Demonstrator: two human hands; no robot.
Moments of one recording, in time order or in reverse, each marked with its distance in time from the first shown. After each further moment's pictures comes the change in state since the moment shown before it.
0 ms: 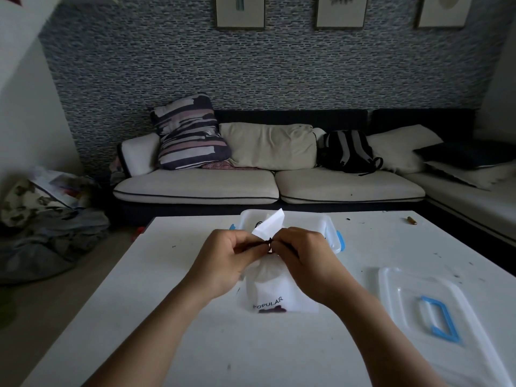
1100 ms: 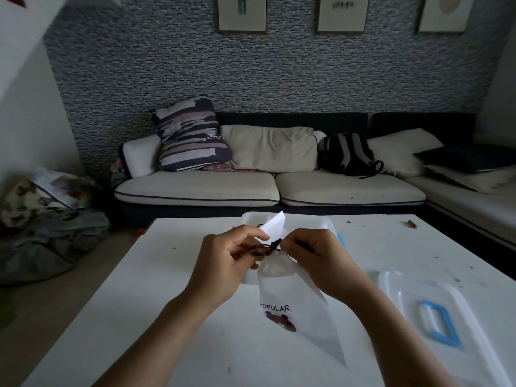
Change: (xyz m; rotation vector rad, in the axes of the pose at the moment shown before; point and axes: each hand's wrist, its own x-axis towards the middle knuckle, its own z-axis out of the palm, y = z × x) left_hand -0.003 -0.013 0.000 0.077 0.158 0.367; right_hand -0.002 0.004 -0.016 0.212 -0.034 0.205
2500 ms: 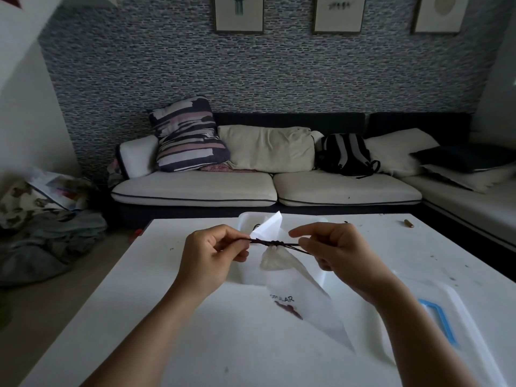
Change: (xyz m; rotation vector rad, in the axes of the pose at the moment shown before) left_hand 0.010 -0.018 -0.007 -0.092 0.121 -0.164; right_hand -0.002 0.018 -0.029 0.409 -0.015 0.086
